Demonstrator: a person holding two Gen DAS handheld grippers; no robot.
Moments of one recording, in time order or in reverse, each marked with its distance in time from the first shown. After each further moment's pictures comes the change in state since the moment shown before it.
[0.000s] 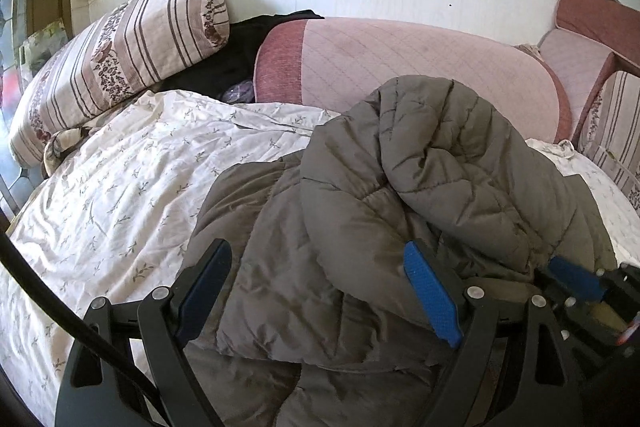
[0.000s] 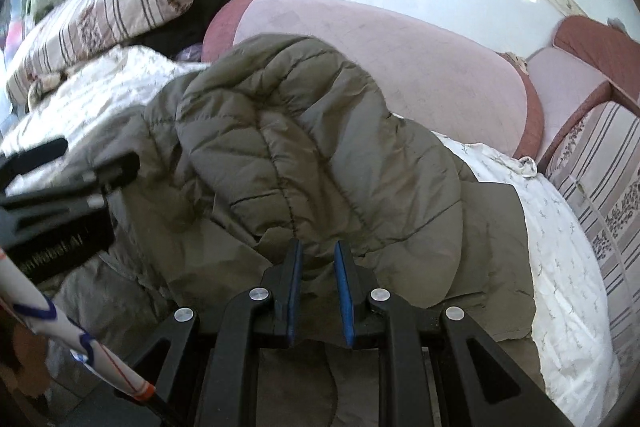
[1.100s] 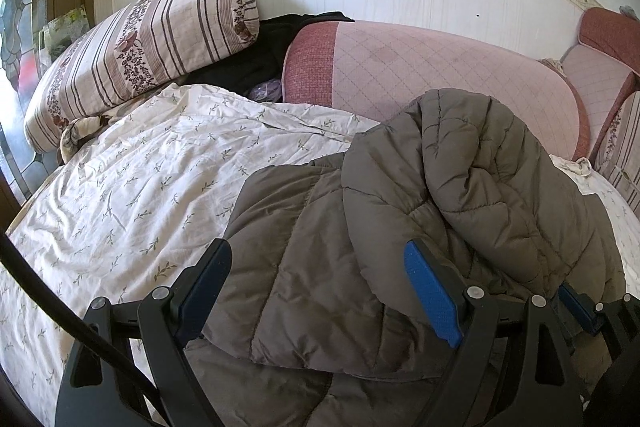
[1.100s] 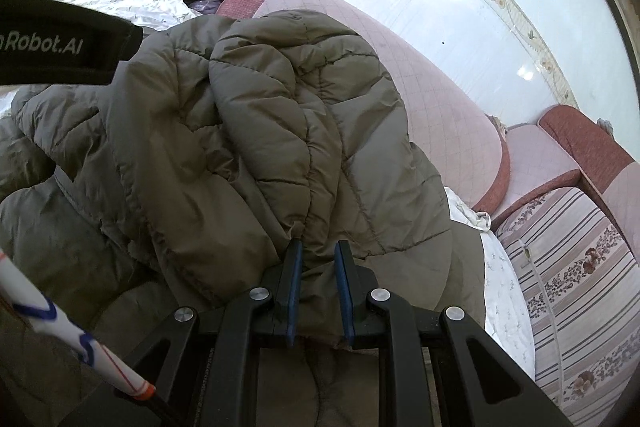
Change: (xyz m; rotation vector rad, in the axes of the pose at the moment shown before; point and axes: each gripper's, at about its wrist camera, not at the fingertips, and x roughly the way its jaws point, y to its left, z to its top) left arm 0.003 0.021 0.005 -0.060 -0.007 0.055; right arm 0.010 0.050 -0.021 -0.281 -0.030 -0.237
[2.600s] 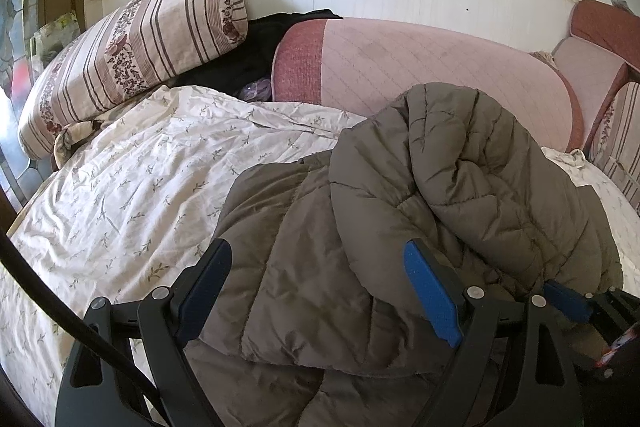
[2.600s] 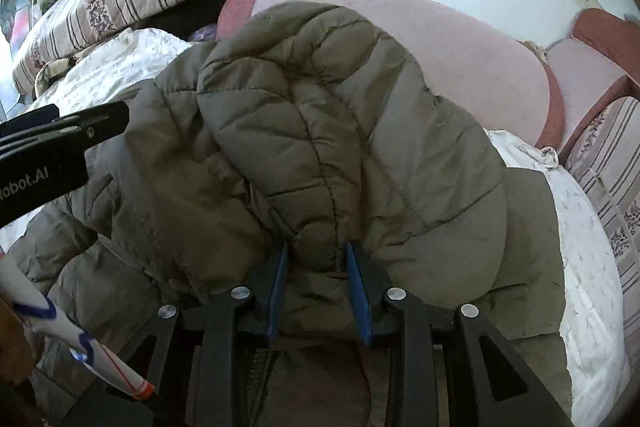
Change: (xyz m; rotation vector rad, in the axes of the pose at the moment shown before) left arm 0.003 -0.011 0.000 0.023 0.011 -0.013; right arm 0.017 -0.032 0.007 0.282 0.059 0.305
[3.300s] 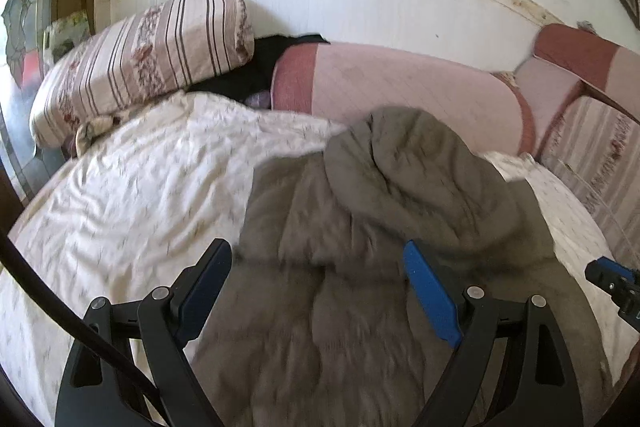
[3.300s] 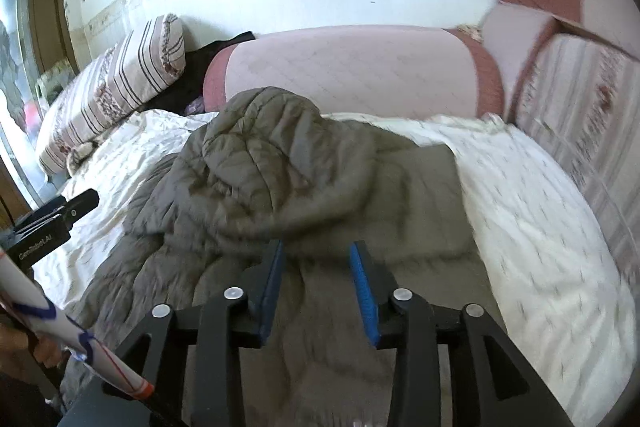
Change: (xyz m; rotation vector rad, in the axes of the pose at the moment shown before) left arm -0.139 0.035 -0.041 -0.019 -0.019 -0.111; right arm -0.164 -0.093 -0.055 0.259 -0.105 0.078
